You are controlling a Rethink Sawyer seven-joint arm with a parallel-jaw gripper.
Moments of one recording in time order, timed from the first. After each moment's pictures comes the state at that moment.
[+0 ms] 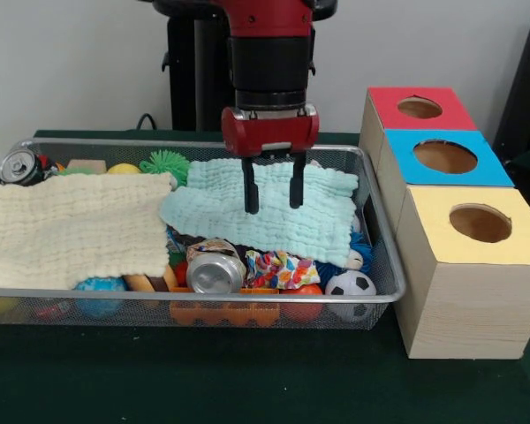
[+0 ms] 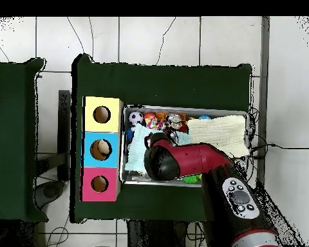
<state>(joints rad) -0.46 -0.66 0.27 1.78 -0.50 0.19 1.57</state>
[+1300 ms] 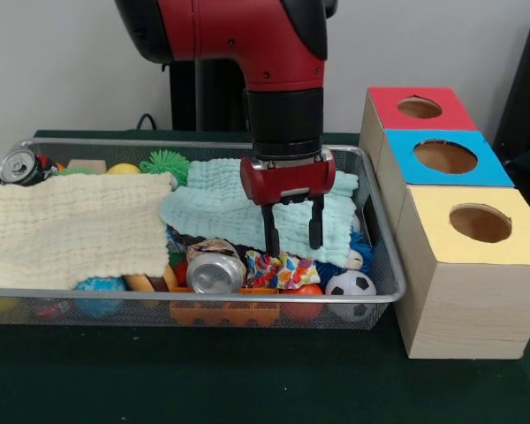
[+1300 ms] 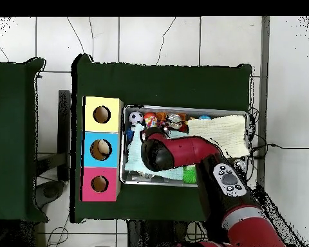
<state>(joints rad) -0.45 -0.53 0.28 1.69 -0.50 0.13 1.57</state>
